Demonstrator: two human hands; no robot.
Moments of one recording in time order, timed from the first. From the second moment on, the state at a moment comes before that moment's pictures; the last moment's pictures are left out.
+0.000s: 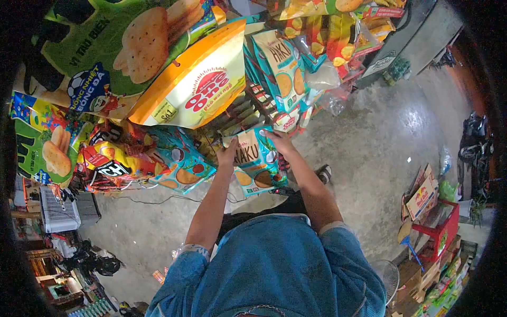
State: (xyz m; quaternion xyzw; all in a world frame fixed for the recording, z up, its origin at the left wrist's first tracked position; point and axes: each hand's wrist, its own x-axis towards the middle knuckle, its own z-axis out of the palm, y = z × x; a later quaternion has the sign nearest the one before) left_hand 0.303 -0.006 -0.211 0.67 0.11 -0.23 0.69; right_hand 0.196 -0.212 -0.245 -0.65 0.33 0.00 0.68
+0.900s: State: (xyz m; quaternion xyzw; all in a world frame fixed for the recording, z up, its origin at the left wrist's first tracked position) left_hand 0.291 0.022 -0.244 0.69 0.06 -0.32 0.65; right_hand 0.251 -0.223 -0.173 -0.95 0.26 0.11 0.10
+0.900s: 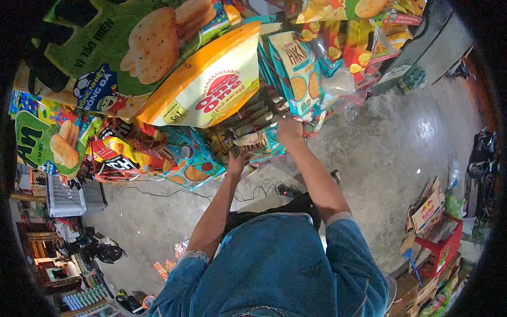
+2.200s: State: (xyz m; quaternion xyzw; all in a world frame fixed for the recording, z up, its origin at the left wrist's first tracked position) left_hand 0.259 0.050 -0.193 0.66 0.00 -0.38 0.65; right_hand 0.435 -0.229 -0.210 -0.99 0.06 0.13 -0.03
